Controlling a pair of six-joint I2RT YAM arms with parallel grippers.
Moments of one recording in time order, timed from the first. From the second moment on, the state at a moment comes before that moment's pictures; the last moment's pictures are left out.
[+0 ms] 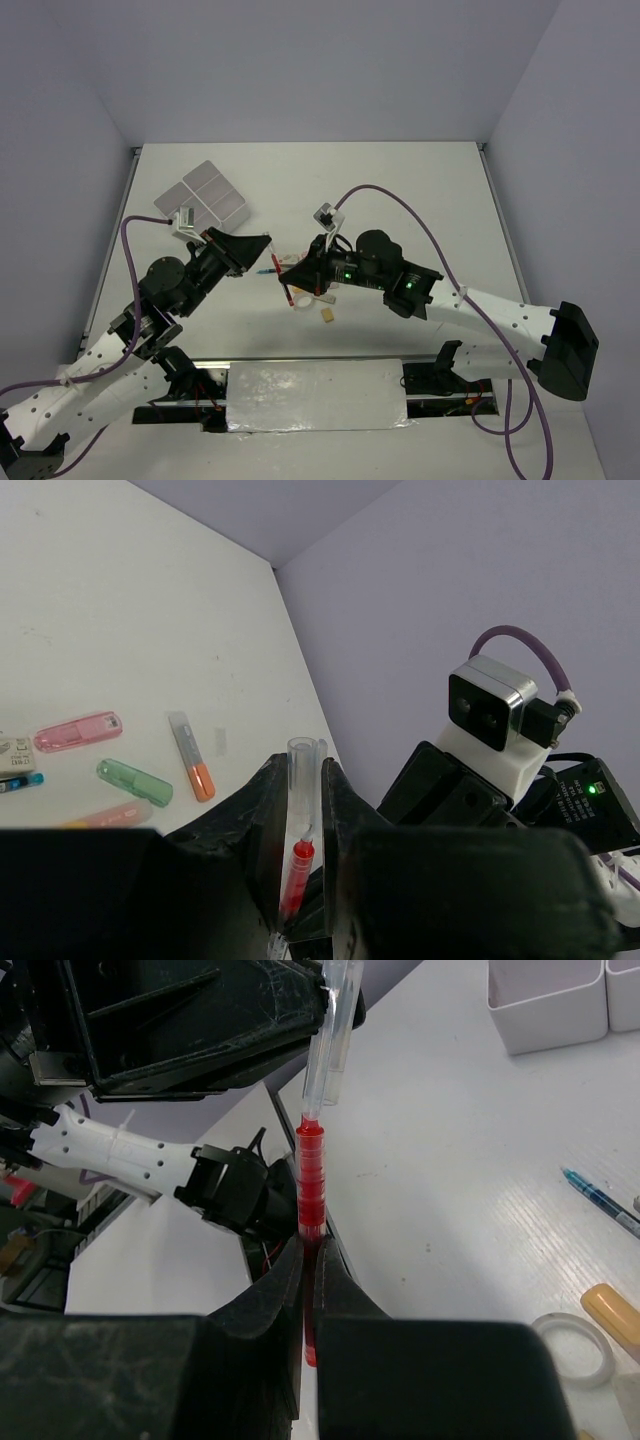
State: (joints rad) left arm -0.74 0.58 0.63 0.00 -0.18 -0.95; right arm 1.00 1.13 0.80 0.21 -0.27 0.57
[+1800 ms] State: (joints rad) left arm -0.74 0.58 0.57 0.13 -0.06 -0.79; right arm 0.98 1.12 0.86 0.11 -0.25 0.55
